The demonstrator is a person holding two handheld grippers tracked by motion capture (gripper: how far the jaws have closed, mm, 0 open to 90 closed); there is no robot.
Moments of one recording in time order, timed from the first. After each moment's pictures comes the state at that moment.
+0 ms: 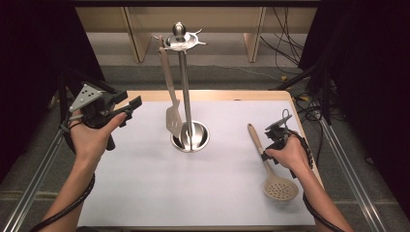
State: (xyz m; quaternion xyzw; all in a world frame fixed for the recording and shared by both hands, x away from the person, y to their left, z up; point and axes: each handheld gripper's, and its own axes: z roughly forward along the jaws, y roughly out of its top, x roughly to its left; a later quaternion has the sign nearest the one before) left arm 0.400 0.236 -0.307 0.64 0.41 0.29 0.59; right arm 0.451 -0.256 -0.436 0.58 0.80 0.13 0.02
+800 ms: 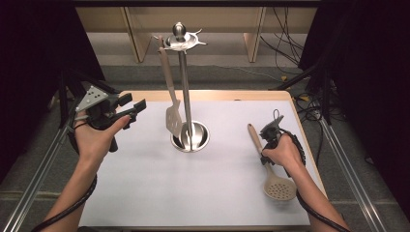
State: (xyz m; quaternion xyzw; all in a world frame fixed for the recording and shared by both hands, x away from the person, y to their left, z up) left arm 0.402 0.230 -0.311 0.65 0.40 0.28 0.58; right arm 0.464 -0.245 -0.453 0.60 0.80 0.08 0.00
